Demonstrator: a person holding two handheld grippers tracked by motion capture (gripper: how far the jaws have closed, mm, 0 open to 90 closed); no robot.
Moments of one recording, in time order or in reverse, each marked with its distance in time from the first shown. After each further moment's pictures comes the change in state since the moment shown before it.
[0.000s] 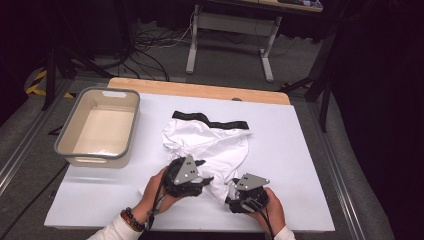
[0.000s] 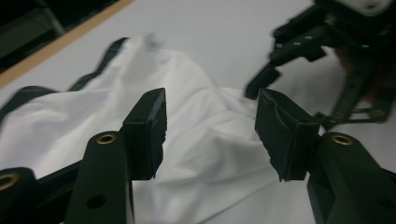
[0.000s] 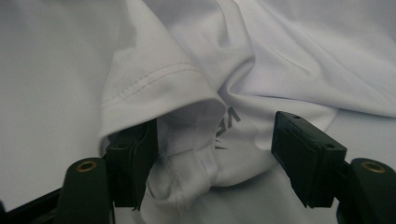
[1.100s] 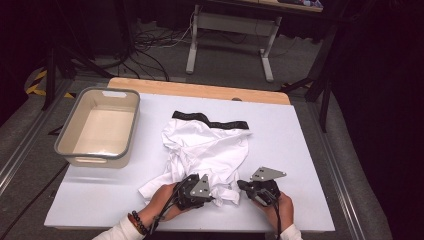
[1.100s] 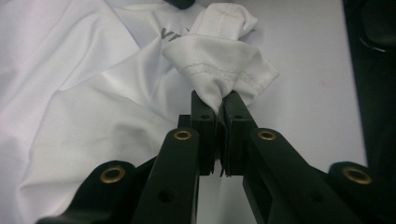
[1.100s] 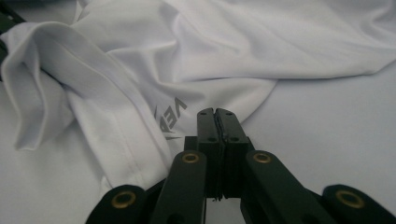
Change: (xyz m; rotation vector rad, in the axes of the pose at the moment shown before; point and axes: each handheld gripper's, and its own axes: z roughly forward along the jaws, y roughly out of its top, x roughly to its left) left arm -0.012 -0.025 0.028 0.216 -0.235 0.099; right arm -0.033 -0.014 -0.018 -0.017 -0.018 0.186
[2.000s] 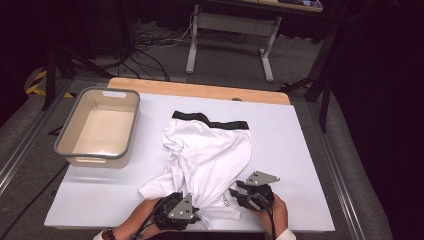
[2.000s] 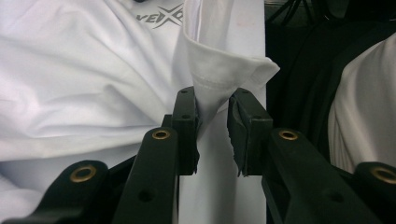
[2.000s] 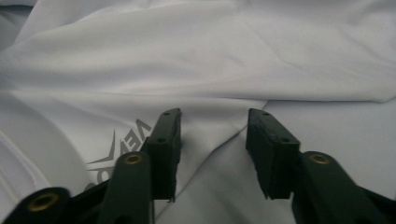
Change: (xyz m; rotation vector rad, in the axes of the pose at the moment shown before) left arm -0.032 -0.032 -0.031 0.027 -0.014 0.044; right arm 0.018 -0.003 0.011 0.006 0.004 -0.002
